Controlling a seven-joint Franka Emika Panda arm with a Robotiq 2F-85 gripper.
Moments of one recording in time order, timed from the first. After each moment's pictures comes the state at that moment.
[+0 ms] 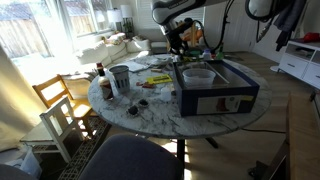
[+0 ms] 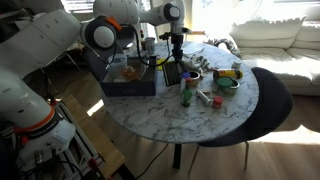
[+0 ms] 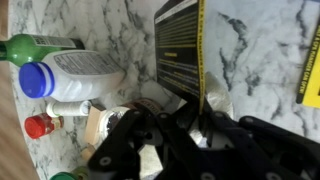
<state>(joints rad) -0.01 1.19 -0.21 -0.57 -0.13 1.46 0.44</state>
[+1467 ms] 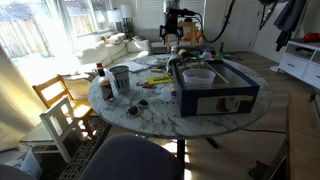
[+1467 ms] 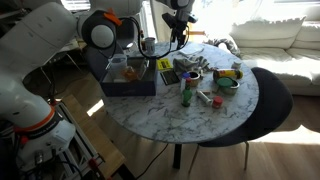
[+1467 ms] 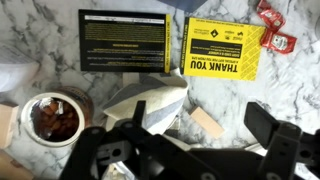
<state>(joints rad) -0.17 1.08 -0.01 -0.55 0.16 1.52 0.34</state>
